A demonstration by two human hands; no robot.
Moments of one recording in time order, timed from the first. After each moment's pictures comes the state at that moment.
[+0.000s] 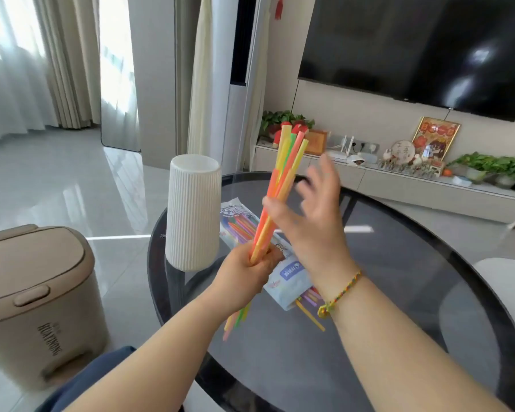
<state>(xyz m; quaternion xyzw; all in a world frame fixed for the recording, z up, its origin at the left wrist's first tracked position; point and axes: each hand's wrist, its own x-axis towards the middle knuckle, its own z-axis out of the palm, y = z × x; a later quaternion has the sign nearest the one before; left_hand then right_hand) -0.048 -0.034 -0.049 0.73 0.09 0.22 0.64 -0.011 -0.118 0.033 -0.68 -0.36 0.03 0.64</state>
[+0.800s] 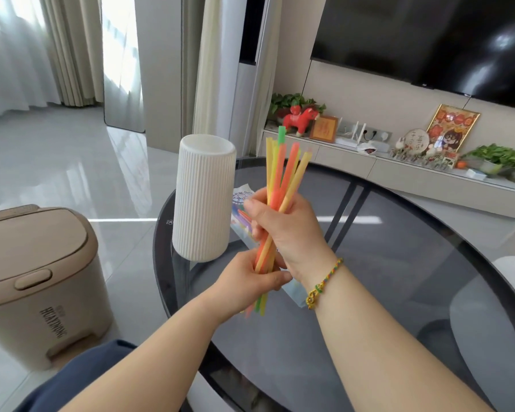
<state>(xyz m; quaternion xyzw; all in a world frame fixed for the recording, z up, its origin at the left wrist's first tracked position) -0.048 -0.011 -0.078 0.72 0.06 0.15 0.67 0.004 -0.069 -0.005 -0.64 -0.36 0.17 0.66</state>
